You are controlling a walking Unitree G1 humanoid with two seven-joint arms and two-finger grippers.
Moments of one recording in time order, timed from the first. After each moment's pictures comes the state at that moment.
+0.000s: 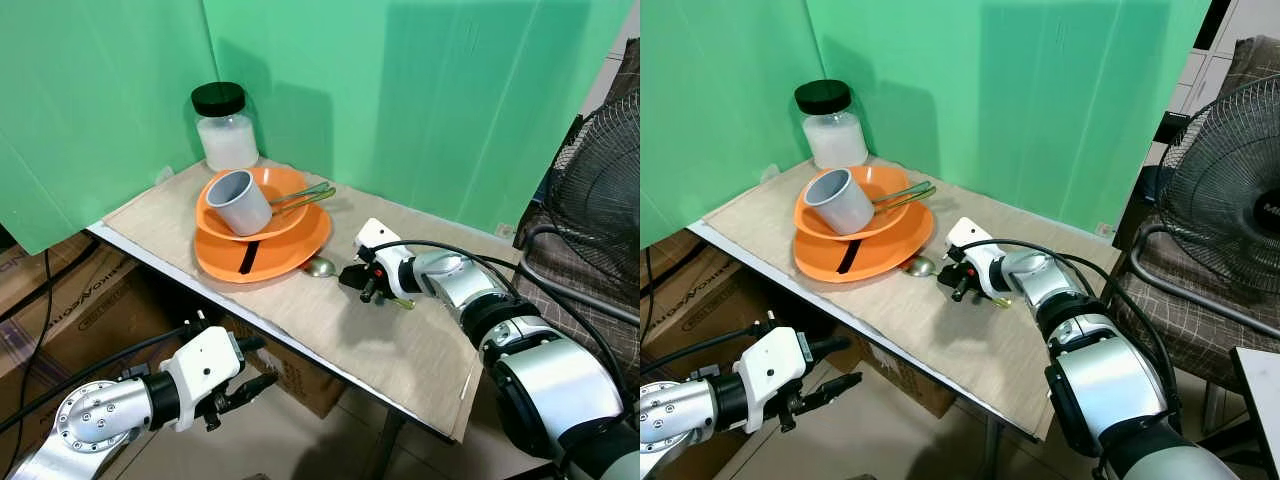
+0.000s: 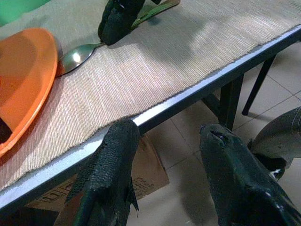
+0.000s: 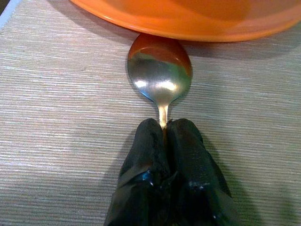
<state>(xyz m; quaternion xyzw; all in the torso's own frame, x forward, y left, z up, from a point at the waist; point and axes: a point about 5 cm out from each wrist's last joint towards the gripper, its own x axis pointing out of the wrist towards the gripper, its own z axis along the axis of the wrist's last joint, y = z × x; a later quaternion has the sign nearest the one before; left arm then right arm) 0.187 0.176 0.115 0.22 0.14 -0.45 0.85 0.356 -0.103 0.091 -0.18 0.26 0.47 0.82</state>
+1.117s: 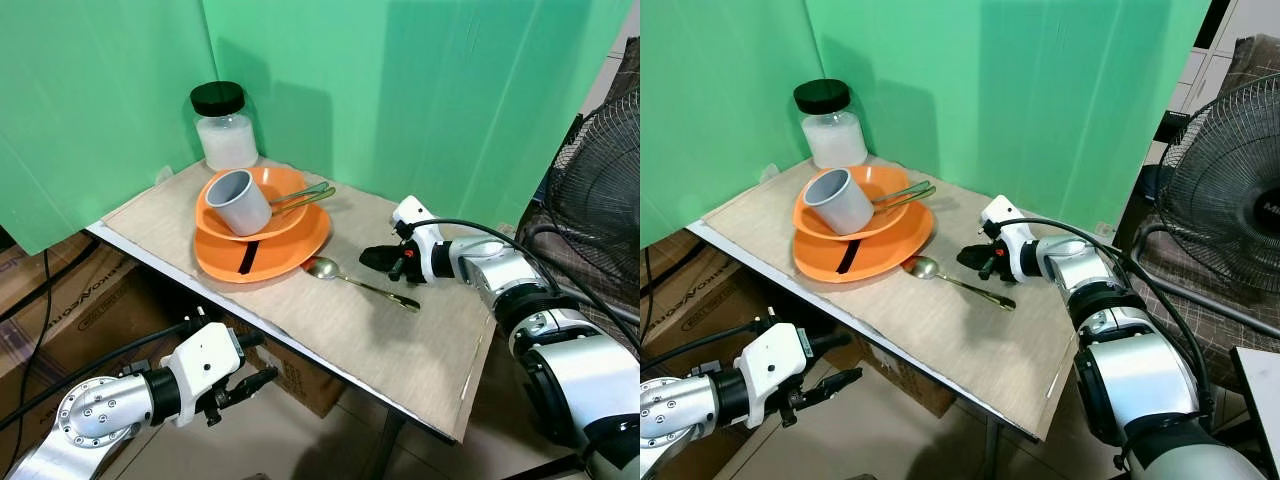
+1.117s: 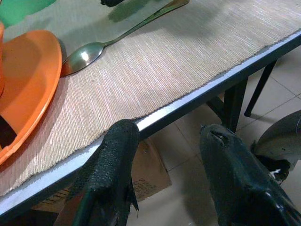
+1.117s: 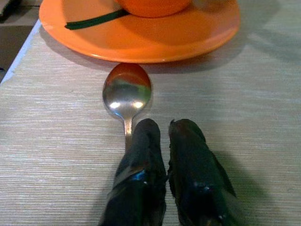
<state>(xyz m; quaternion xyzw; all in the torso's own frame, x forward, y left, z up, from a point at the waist) 0.191 0.176 0.115 0.22 0.14 -0.45 0.85 0.364 -0.142 0.114 -0.11 0.24 0.47 0.84</state>
